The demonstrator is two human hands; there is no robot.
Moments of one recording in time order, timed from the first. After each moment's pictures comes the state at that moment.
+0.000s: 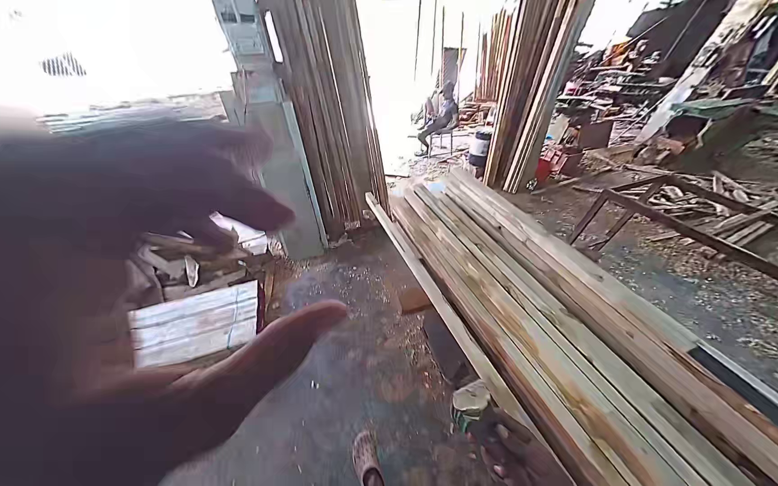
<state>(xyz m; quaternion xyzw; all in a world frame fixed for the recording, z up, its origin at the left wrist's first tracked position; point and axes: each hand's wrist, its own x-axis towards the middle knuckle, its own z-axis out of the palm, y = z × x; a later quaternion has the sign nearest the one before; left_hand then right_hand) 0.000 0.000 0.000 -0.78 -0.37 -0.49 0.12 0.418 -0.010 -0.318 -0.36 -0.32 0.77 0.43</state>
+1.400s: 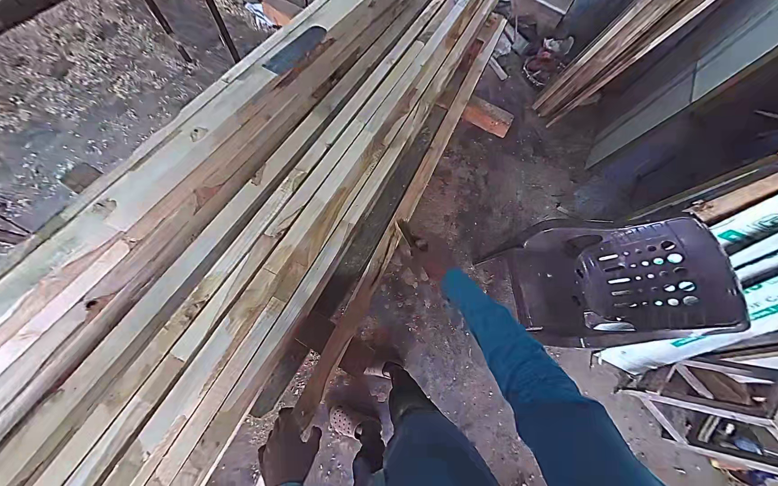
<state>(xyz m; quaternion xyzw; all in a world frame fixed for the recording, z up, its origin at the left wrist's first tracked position) 0.085 0.654 -0.454 -0.95 -0.04 0.30 -0.09 0.219 0.203 -0.399 -0.87 0.24 0.05 0.43</state>
